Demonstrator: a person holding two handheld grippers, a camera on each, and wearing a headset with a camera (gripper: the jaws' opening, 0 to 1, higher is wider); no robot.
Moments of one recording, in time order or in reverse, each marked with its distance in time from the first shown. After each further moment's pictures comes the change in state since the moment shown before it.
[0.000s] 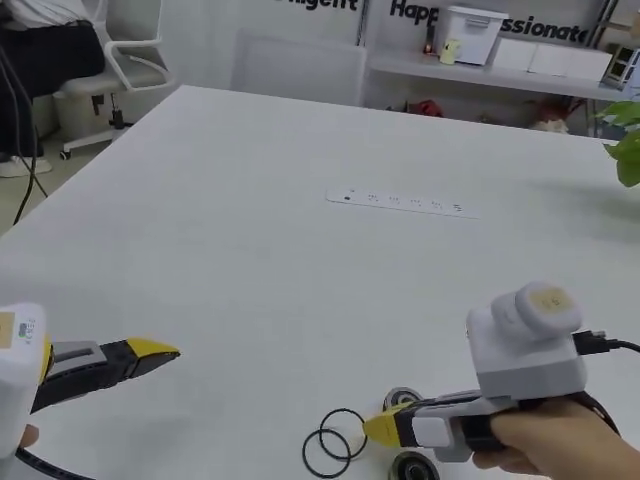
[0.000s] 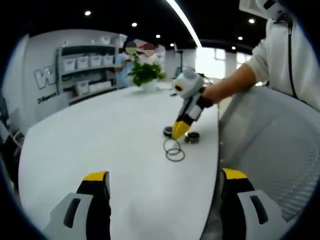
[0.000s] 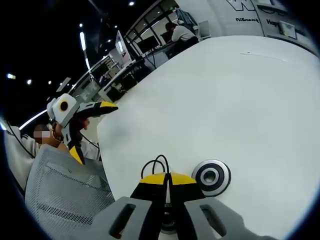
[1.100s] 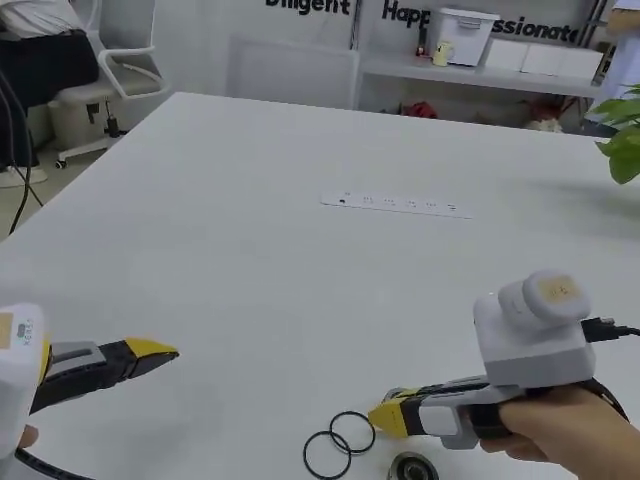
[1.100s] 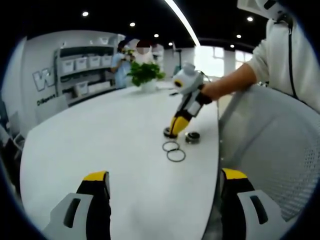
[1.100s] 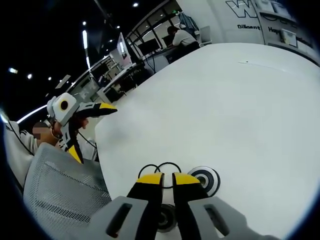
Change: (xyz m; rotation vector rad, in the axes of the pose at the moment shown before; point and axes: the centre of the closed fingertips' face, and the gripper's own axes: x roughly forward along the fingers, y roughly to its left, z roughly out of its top) left arm -0.001 0.002 0.004 0.018 0.009 -0.001; right arm -0.011 -0.005 0.012 -0.047 -0.030 -0.026
